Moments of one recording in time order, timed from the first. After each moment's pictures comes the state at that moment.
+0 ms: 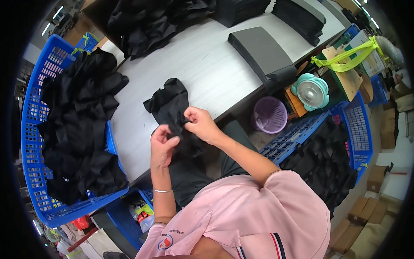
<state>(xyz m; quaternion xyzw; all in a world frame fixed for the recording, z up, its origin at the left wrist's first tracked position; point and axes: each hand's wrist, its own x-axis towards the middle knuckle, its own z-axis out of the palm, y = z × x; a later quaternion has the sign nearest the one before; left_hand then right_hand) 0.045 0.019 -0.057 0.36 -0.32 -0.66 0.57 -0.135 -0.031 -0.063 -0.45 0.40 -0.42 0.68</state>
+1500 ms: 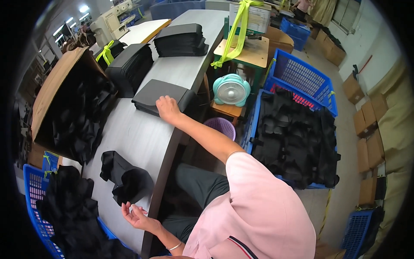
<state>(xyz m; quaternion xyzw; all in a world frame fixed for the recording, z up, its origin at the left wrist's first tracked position) -0.010 0.050 -0.028 0.54 -0.41 -0.29 0.68 -0.343 -0.171 -0.040 -0.64 0.68 -0.31 -0.17</state>
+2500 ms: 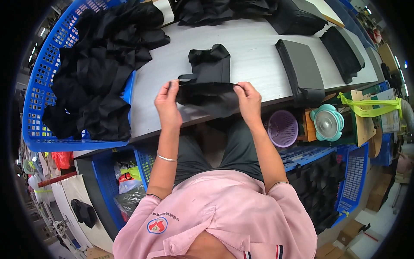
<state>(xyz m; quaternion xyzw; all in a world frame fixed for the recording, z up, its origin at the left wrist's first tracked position) 0.047 0.003 -0.033 0.49 -0.22 -0.37 0.76 -0.180 -0.058 -0.069 -0.59 0.49 -0.49 0.41</state>
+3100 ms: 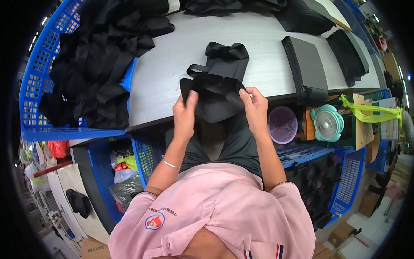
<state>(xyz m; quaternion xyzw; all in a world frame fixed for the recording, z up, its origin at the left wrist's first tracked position) 0.006 0.052 -0.043 0.60 -0.29 -0.45 0.60 -0.188 -0.016 -0.043 -0.53 0.50 -0.47 0.50</state>
